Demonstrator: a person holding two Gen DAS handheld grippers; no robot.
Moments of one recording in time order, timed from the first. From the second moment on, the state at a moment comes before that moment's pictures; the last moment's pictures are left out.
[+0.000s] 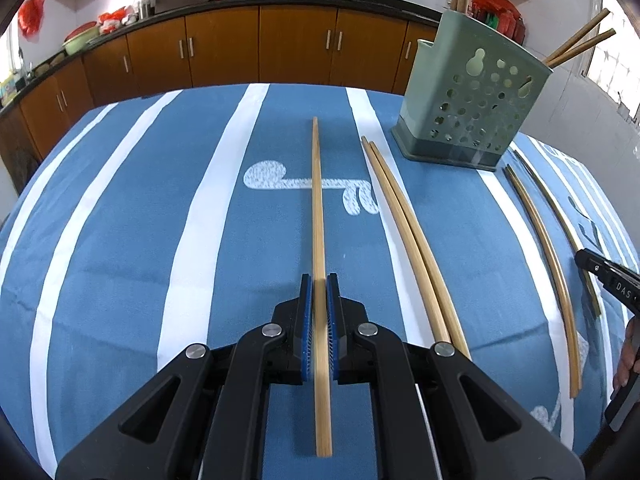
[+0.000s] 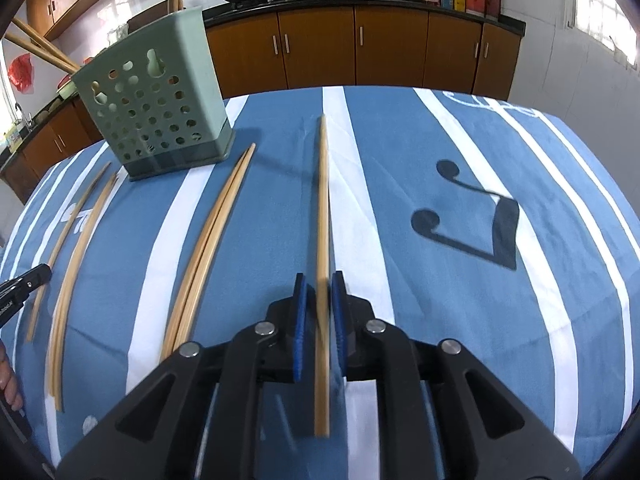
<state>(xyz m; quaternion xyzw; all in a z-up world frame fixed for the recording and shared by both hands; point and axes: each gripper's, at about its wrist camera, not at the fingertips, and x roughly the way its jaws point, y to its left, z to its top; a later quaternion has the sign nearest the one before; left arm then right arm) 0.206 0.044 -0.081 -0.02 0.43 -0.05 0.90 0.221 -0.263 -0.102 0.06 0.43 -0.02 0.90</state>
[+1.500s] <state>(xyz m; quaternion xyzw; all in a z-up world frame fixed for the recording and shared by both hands) 0.170 0.055 0.019 -0.04 0.31 -0.06 0.95 0.178 -0.281 0.003 0.09 0.28 -0.01 0.96</state>
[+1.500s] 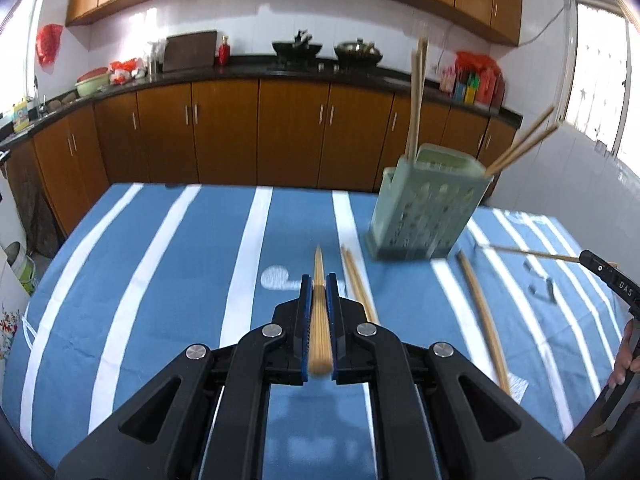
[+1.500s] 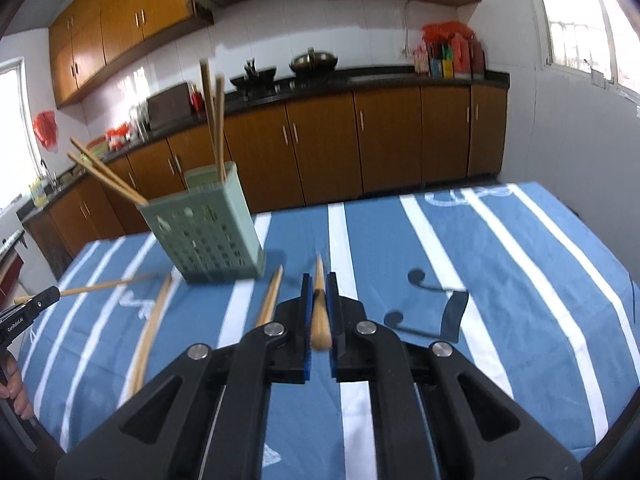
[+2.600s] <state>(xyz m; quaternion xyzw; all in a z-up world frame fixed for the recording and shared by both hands) 0.159 0.018 0.154 -0.02 0.18 -0.16 0.97 0.170 -0.251 0.177 0.10 0.15 0.14 0.97</state>
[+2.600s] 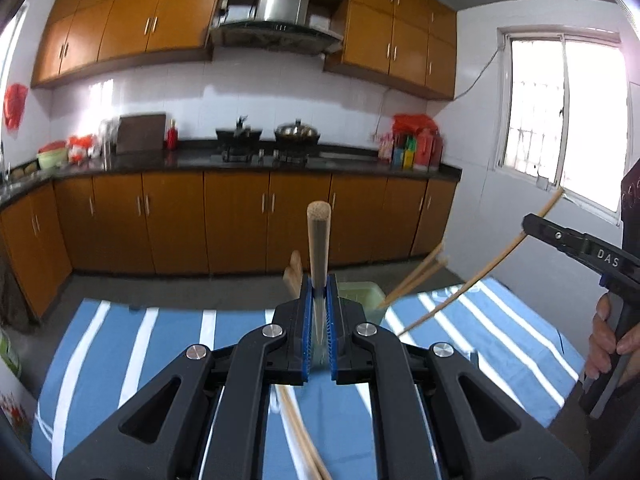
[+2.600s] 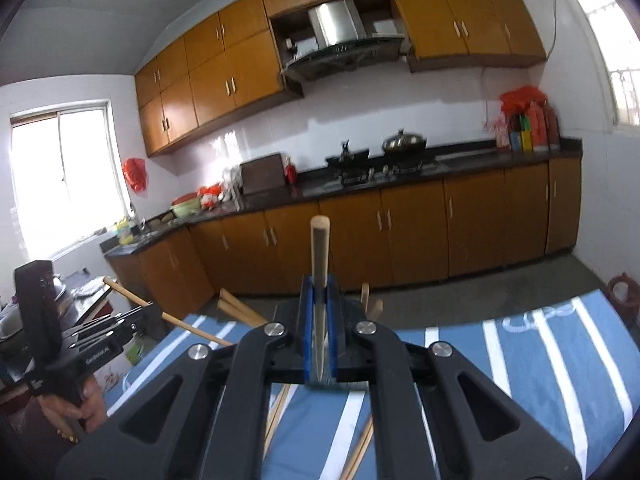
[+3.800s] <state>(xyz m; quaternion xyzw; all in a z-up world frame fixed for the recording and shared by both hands) 0.253 -0.006 0.138 -0.04 0.23 -0.13 0.96 0.269 -0.240 0.137 0.10 0.18 0.08 0.97</state>
